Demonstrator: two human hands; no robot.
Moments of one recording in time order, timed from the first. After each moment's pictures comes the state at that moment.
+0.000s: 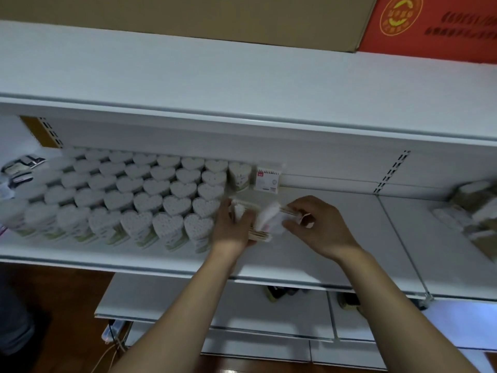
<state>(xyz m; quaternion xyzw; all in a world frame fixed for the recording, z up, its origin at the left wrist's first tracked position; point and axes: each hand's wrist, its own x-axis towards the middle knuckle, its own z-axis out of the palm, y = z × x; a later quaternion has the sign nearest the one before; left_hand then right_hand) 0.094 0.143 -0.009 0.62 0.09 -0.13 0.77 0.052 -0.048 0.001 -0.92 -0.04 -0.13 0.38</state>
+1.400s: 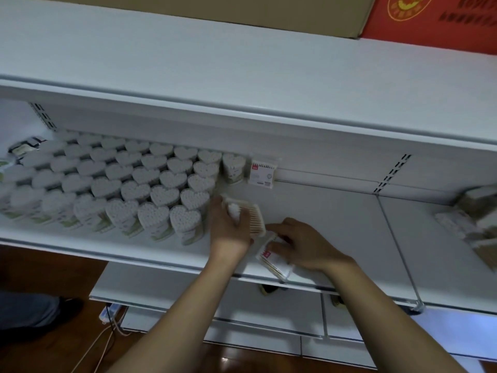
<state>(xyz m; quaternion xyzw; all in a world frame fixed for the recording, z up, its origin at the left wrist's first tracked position) 0.078 0.116 -0.015 0.70 0.09 -0.04 0.71 0.062 -0.069 -0.051 -0.96 -0.14 0.05 0.24</state>
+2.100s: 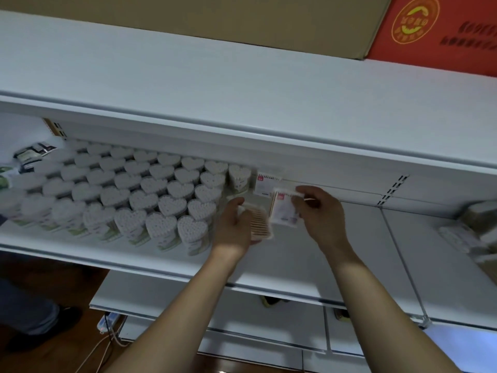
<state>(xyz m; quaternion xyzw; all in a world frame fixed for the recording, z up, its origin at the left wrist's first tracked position) 0.097 0.126 -0.003 0.67 0.08 -0.11 0.73 0.096 -0.059 -0.004 -0.83 0.14 -0.22 0.49</state>
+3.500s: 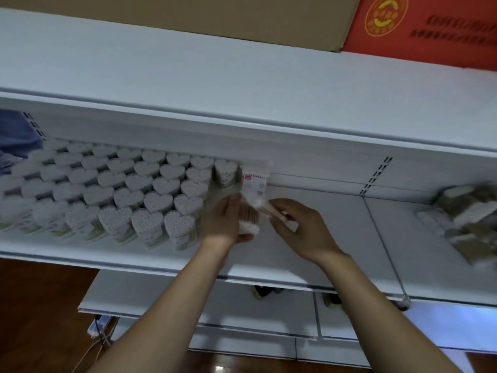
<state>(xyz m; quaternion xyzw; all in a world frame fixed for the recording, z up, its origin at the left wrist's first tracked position) 0.088 0.118 0.009 0.65 0.11 -0.11 0.75 0.051 -0.062 -0.014 -0.91 -0.10 -0.15 0.37</state>
